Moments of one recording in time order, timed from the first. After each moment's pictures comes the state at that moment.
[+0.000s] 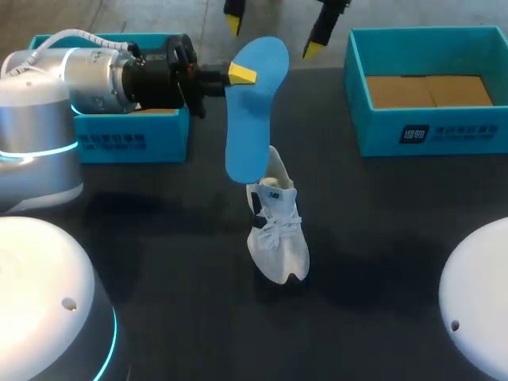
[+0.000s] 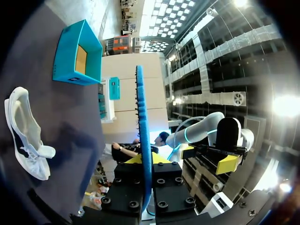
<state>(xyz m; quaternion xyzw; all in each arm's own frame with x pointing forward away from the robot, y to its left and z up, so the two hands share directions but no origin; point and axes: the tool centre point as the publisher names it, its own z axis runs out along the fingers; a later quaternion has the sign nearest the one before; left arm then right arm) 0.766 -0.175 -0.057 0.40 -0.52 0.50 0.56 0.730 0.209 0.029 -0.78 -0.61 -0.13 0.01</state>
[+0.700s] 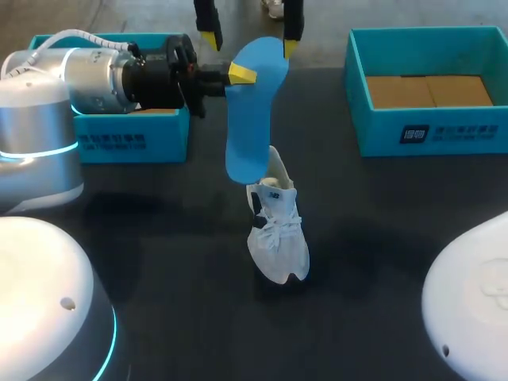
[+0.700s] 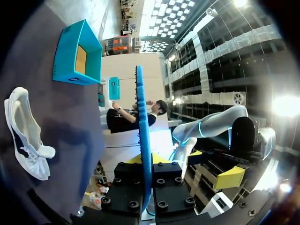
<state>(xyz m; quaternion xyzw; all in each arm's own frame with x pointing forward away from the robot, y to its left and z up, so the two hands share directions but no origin) 0.766 -0.175 -0.057 0.40 -0.52 0.50 0.57 0.733 0.230 0.019 -0.79 -0.61 -0.01 -0.06</state>
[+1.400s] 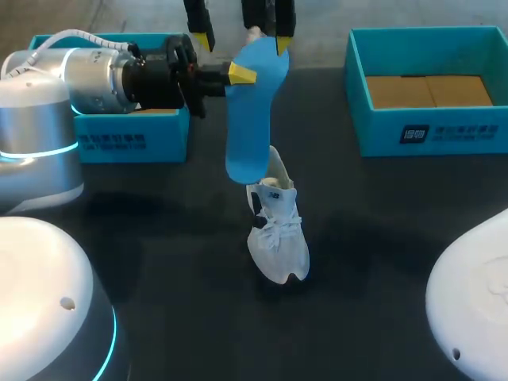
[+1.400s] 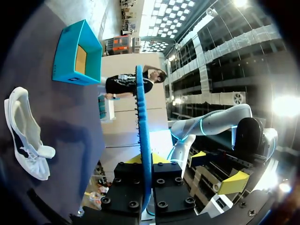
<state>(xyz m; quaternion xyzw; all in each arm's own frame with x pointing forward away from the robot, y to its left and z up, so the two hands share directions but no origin) 0.766 -0.175 -0.057 0.40 -0.52 0.50 0.57 0.731 0.239 0.021 -0.78 -0.63 -0.01 -0.07</state>
